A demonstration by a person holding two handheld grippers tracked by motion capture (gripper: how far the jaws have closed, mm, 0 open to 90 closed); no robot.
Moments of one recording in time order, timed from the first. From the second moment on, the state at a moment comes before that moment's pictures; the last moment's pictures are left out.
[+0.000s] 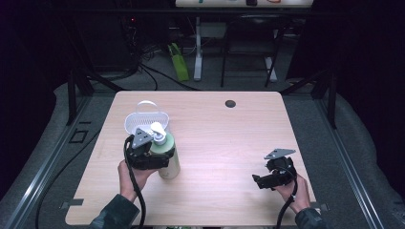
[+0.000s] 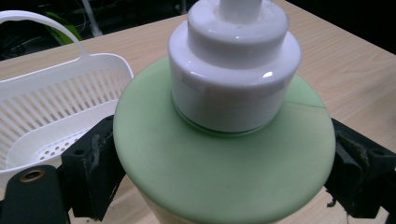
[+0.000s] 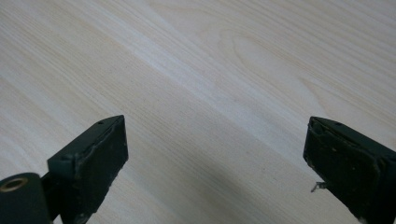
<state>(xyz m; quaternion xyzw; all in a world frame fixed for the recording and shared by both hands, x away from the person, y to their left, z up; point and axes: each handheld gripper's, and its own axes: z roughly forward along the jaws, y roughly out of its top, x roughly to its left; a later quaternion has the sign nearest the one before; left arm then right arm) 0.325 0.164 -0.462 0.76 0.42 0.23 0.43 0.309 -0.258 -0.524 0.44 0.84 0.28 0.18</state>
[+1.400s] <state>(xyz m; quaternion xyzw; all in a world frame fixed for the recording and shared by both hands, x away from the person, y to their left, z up) 0.326 0.173 -0.434 0.74 0.38 0.21 0.52 0.312 -0.255 -0.526 0.43 0.84 0.27 0.17</state>
